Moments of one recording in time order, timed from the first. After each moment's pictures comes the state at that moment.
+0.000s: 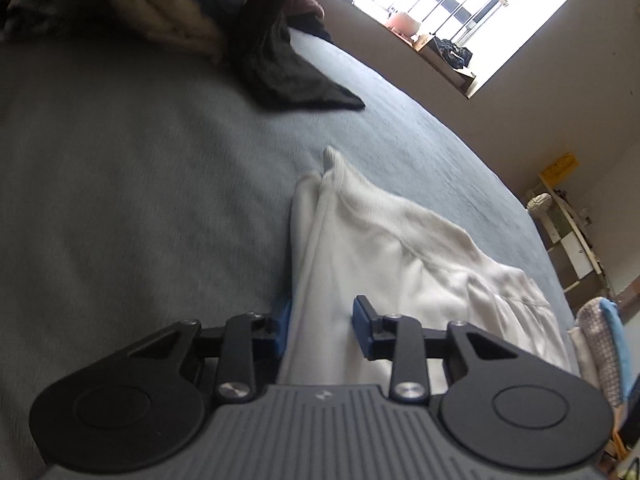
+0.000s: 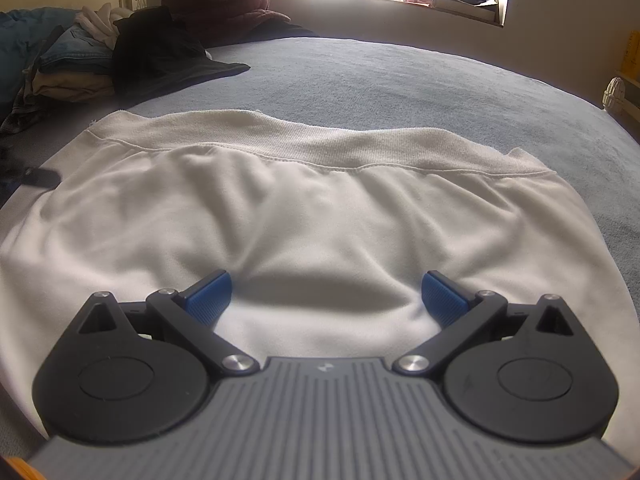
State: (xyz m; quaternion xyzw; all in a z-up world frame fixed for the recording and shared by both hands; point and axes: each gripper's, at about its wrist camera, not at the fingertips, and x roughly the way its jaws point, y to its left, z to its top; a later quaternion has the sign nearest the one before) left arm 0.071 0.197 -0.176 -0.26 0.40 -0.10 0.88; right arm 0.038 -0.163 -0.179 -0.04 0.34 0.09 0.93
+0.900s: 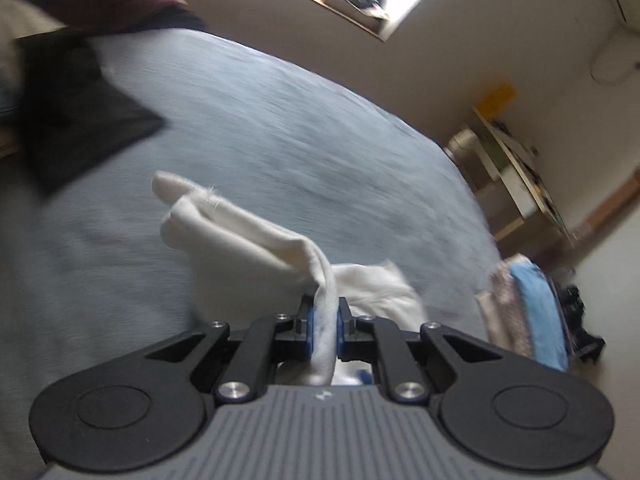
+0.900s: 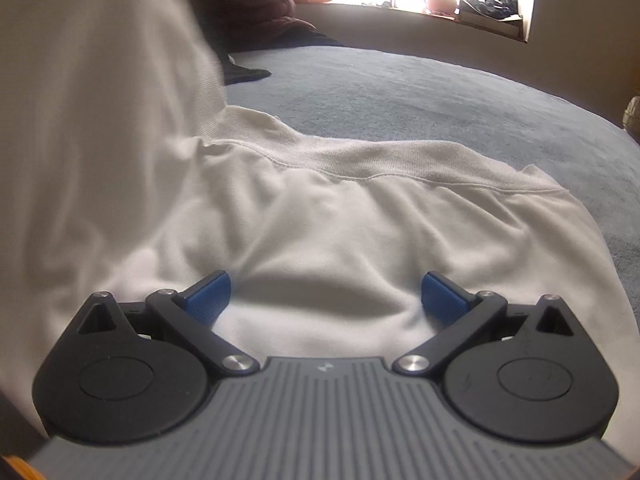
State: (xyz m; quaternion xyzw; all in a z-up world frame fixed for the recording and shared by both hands) left arm 0.141 0.001 -0.006 -0.19 0.46 -0.21 0.84; right arm 0.030 -0.181 -0.175 -0.05 0.32 0.13 0.93
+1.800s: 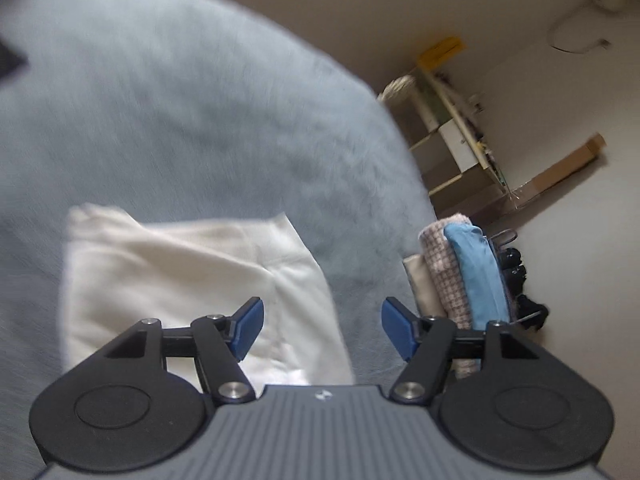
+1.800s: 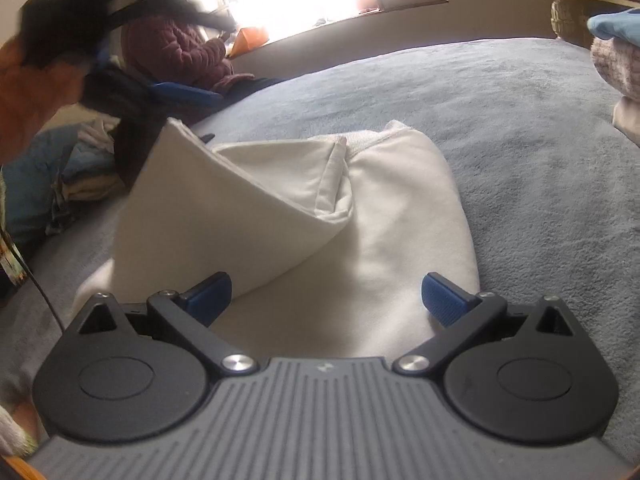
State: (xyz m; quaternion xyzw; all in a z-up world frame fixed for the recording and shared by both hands) left arm 0.156 -0.084 -0.051 -0.20 0.47 -0.30 0.80; right arm -0.050 -0.318 -0.149 0.14 0.31 0.11 0.93
